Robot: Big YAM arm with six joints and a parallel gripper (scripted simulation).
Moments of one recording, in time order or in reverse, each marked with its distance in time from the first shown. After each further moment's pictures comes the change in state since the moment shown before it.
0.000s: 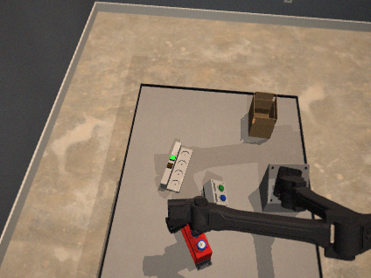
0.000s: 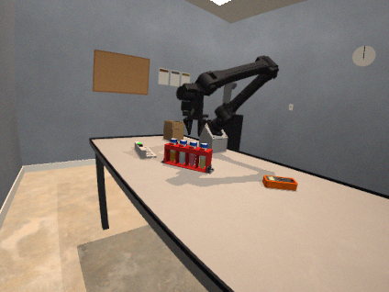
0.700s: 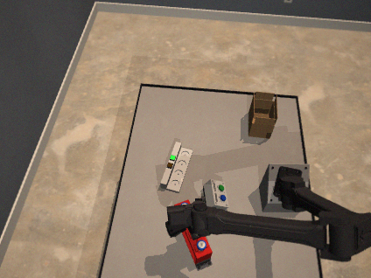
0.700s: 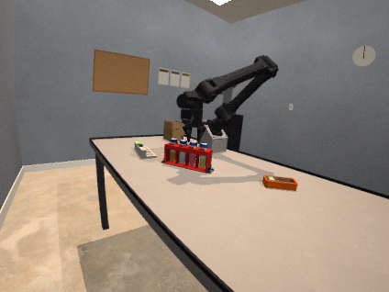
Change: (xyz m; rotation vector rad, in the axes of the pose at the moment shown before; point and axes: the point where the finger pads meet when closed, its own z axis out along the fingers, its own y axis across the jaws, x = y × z) arm -0.002 0.001 0.032 -0.004 -0.001 -0.005
